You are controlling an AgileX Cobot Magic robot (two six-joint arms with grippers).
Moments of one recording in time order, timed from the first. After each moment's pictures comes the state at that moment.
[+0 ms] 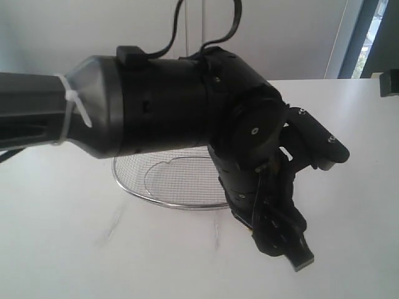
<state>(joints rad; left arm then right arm) -1.15 1.85 -1.56 0.08 0.94 0.05 0.39 0.99 -1.02 -0.45 0.99 0.54</state>
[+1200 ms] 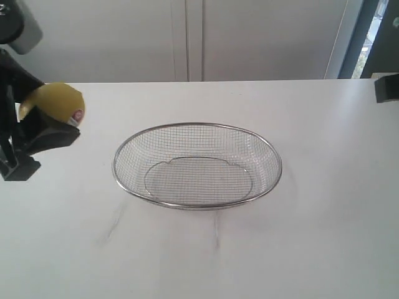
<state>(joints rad) -0.57 1.00 -0.94 -0.03 0.71 0.50 0.39 1.01 -1.02 -0.45 0.98 0.47</state>
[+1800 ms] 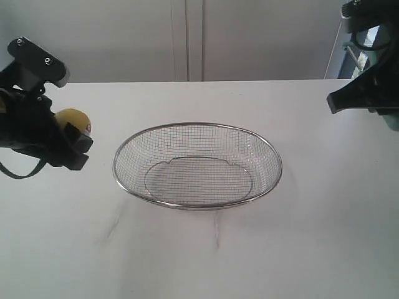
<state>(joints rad) -0.45 1.28 -0.81 0.01 0.35 0.25 0.36 1.30 -1.11 -0.50 0.92 0.34</state>
